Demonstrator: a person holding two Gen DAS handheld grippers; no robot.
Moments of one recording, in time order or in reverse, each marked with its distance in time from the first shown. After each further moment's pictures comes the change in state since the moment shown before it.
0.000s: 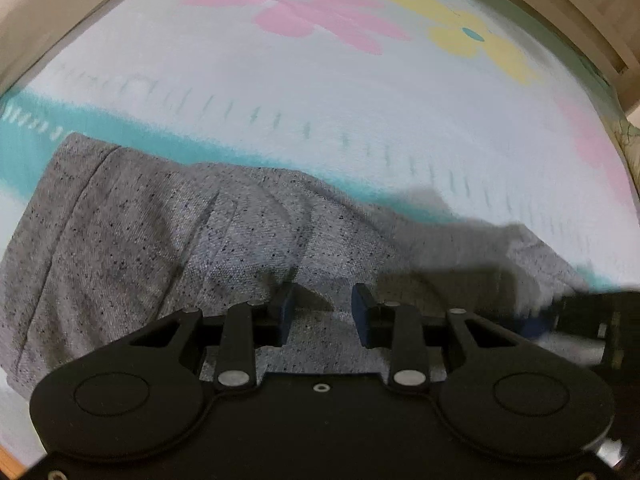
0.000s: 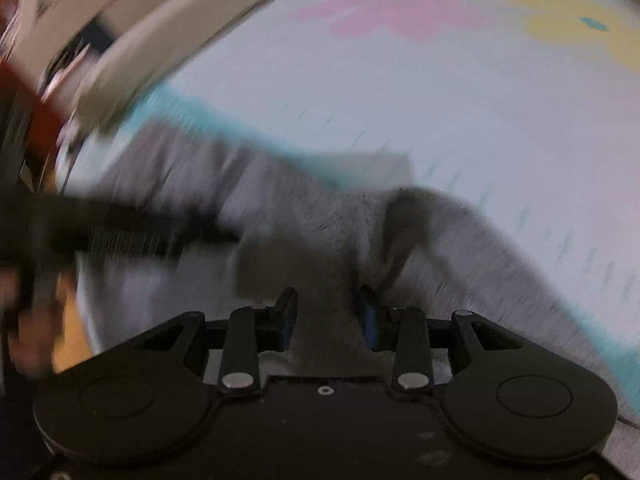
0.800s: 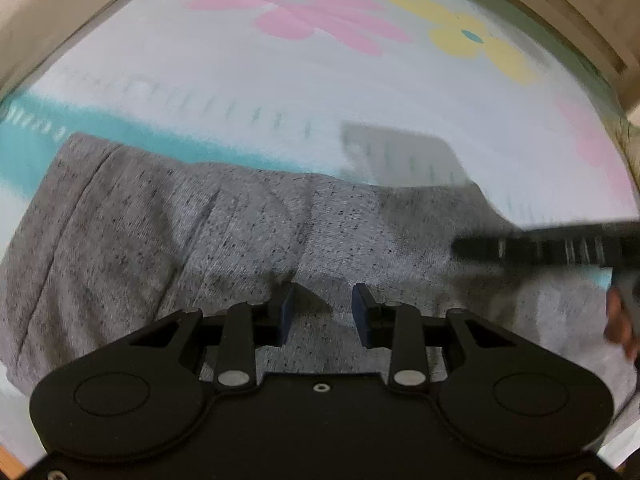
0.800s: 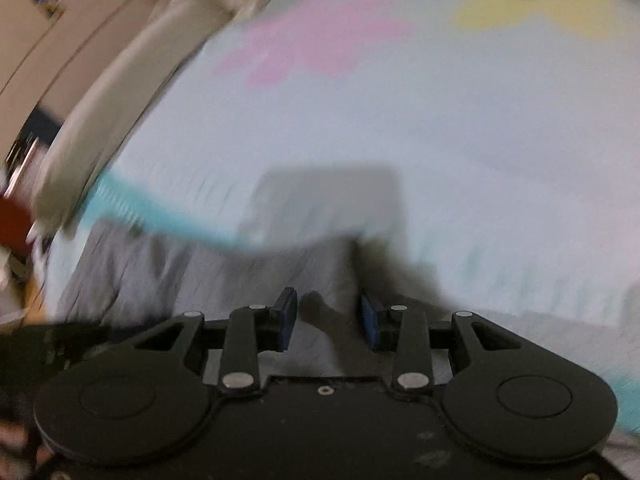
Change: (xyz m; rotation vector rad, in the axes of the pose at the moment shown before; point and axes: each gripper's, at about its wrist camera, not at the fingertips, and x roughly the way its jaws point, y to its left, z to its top) left arm 0.008 -0.008 -0.004 -0.010 -0.017 0.003; right arm -0.002 -0.040 0.037 0.225 -0.037 0.021
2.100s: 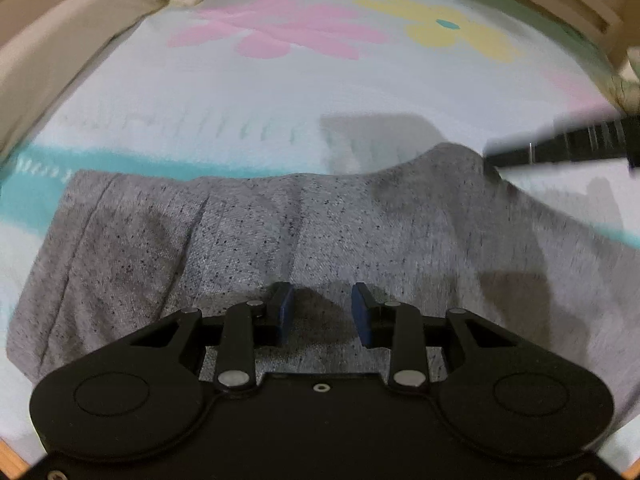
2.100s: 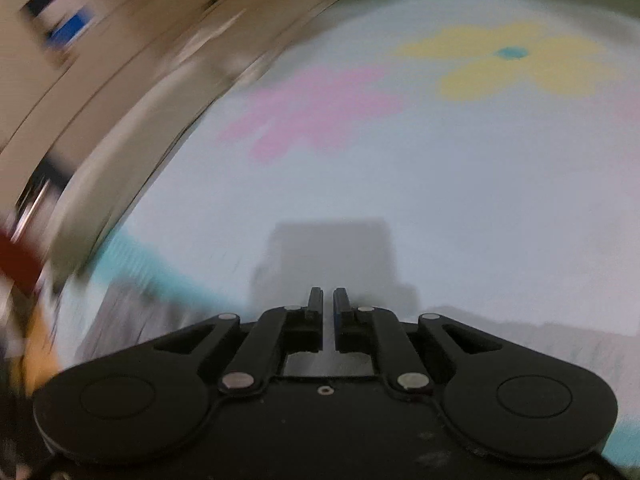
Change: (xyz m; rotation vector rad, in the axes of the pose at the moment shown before) left arm -0.004 -0.032 -0.027 0.182 -0.069 0.098; right arm -0.028 0.017 0.004 -0.029 -0.139 -0.032
